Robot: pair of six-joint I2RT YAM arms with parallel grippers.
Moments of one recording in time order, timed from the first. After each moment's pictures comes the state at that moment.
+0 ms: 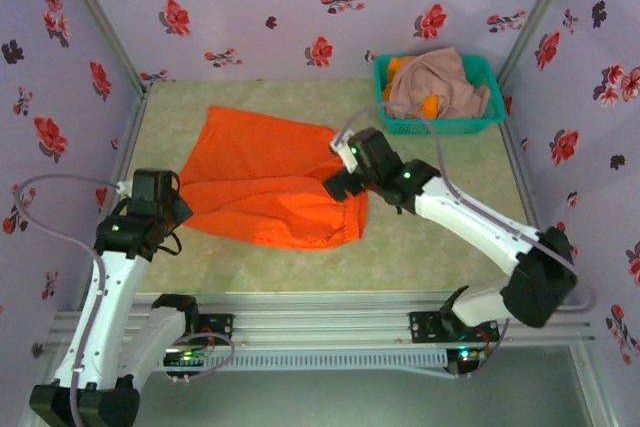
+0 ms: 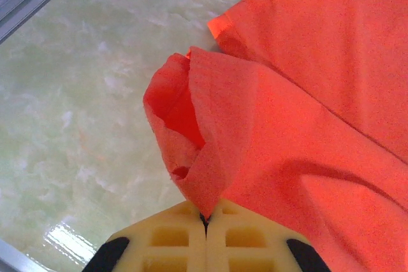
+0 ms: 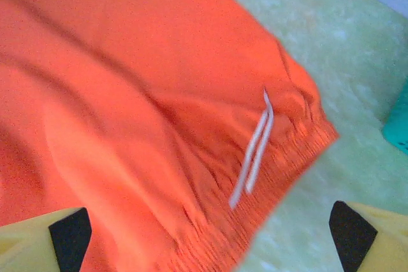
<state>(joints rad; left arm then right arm) -0.15 0.79 0.90 -1.04 -0.28 -0.73 0.77 1.36 1.12 -0.56 0.14 -0.14</state>
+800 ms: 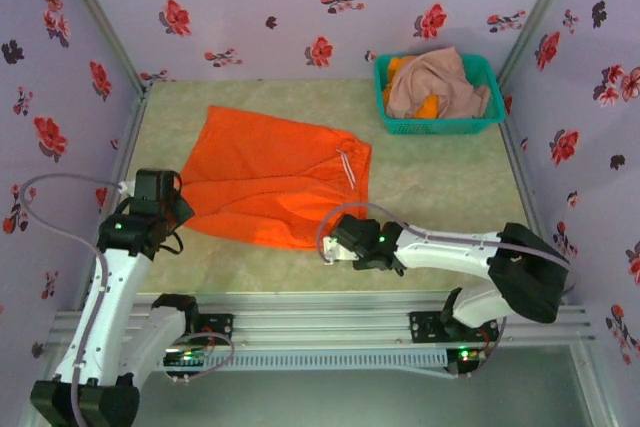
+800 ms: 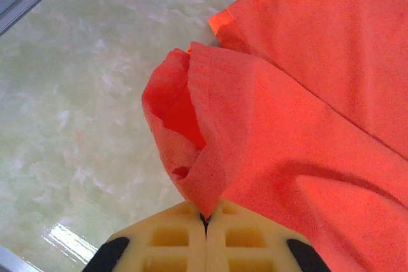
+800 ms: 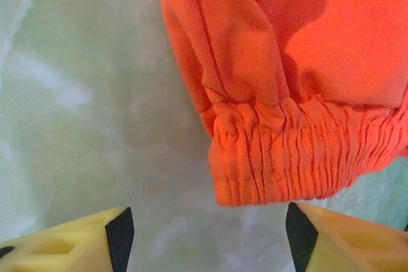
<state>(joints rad) -0.15 0.80 0.88 -1.02 -0.28 -0.73 1.07 1.41 0.69 -0.48 0.39 -0.71</state>
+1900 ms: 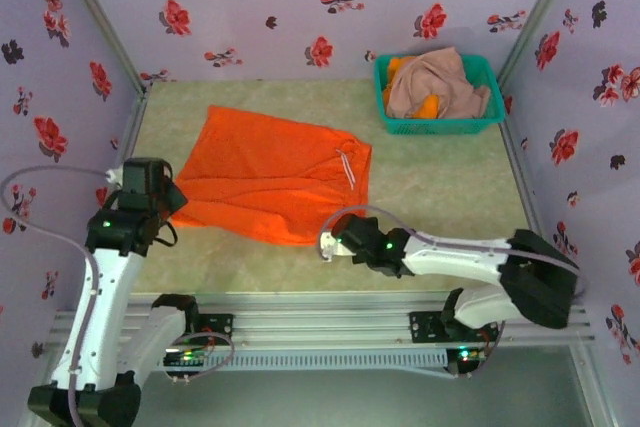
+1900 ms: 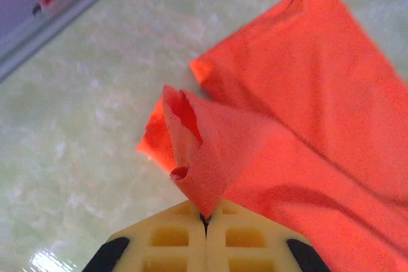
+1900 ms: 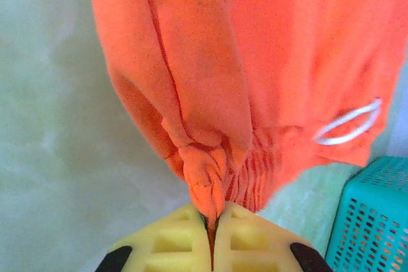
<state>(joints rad) -0.13 0.81 1.03 -1.04 -0.31 -0.70 1.08 1.31 0.64 -0.30 0.47 -0.79</state>
